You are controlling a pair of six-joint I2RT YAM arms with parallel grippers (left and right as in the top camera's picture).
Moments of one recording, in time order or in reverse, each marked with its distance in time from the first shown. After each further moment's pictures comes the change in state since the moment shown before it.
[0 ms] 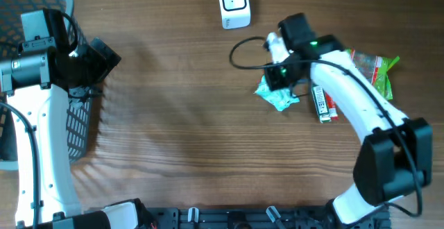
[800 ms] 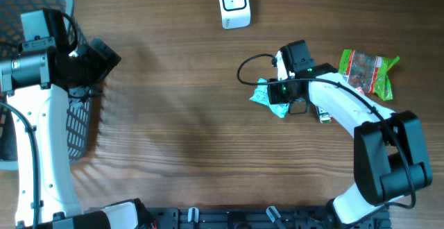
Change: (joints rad) left arm 0.000 0.000 0.000 0.000 0.000 0.000; right arm -0.005 0.003 -0.308 0.307 0.053 0.119
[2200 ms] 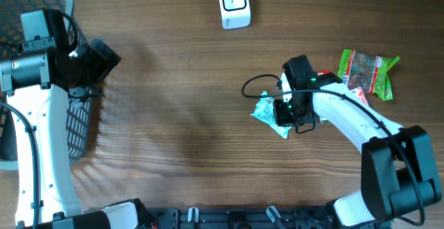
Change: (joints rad) left arm 0.000 0.000 0.000 0.000 0.000 0.000; right arm 0.007 -0.100 -0.107 -0.168 -0.021 0.040
